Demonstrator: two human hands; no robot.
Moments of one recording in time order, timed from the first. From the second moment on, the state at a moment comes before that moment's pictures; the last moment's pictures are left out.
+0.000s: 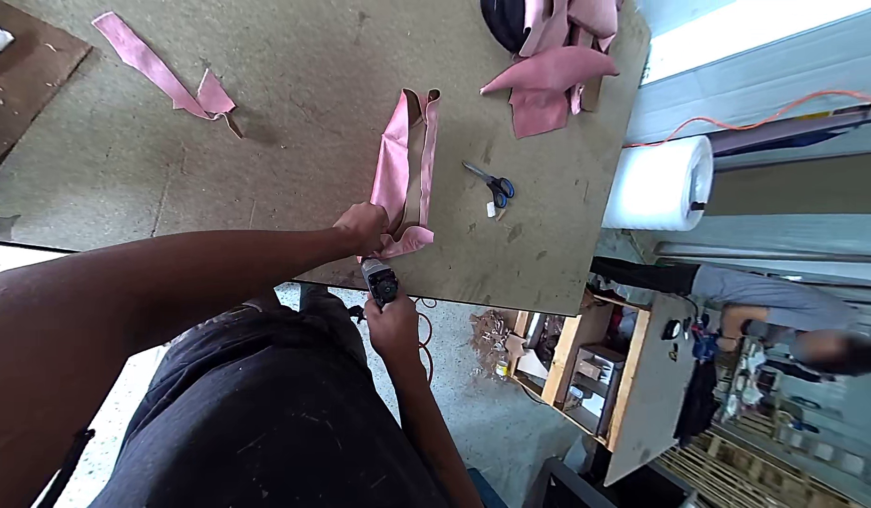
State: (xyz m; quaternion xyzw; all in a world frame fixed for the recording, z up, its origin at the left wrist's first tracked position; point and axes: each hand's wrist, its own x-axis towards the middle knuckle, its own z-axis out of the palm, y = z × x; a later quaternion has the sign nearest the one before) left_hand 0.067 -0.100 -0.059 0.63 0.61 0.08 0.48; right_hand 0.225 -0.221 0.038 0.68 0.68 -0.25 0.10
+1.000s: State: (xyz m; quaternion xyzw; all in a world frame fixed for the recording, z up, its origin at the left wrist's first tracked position) left_hand 0.020 -0.174 -0.022 0.57 0.73 0.18 0.32; right_hand 0.474 0.087 0.007 0.58 0.79 -0.20 -0.06
